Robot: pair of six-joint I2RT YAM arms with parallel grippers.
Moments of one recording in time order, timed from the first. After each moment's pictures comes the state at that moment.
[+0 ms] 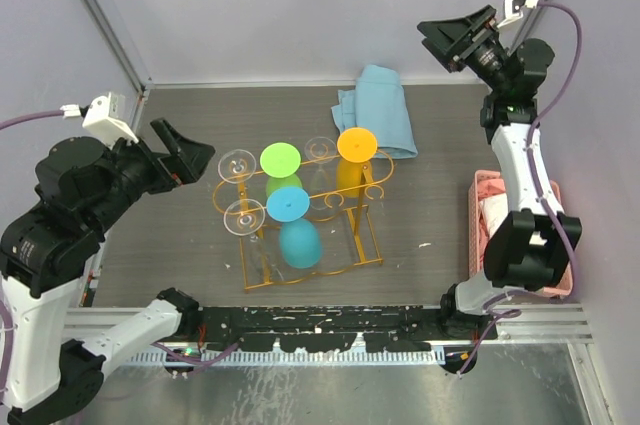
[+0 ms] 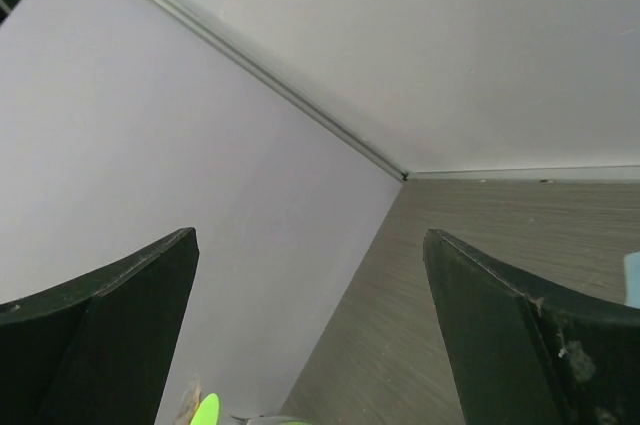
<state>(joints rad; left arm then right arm) -0.49 0.89 1.65 -1.05 -0.13 -0.59 -0.13 1.57 1.46 0.48 -0.82 1.20</state>
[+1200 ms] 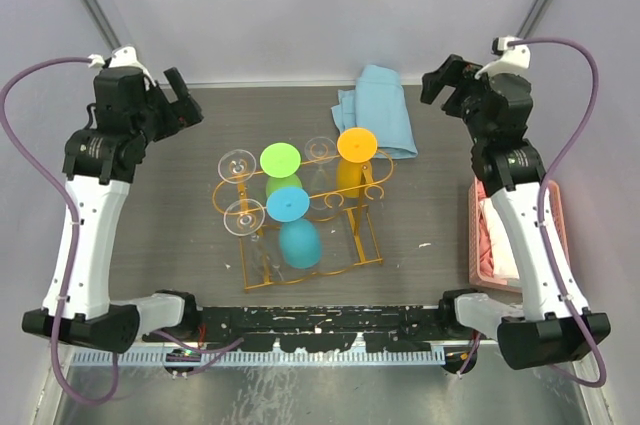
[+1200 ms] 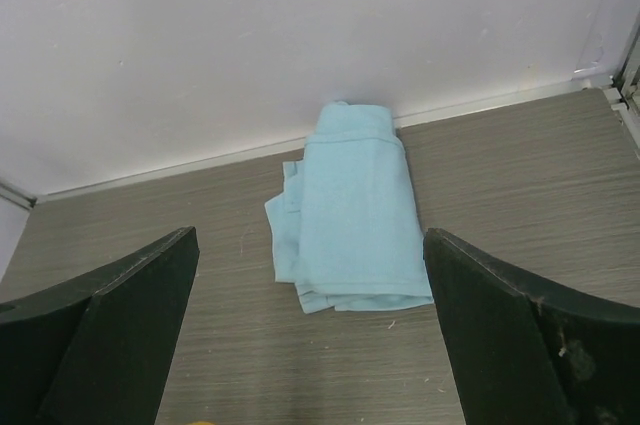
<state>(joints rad) -0.15 1.22 1.67 -0.94 -0.19 -0.44 0.12 1.13 1.33 -0.29 0.06 0.34</state>
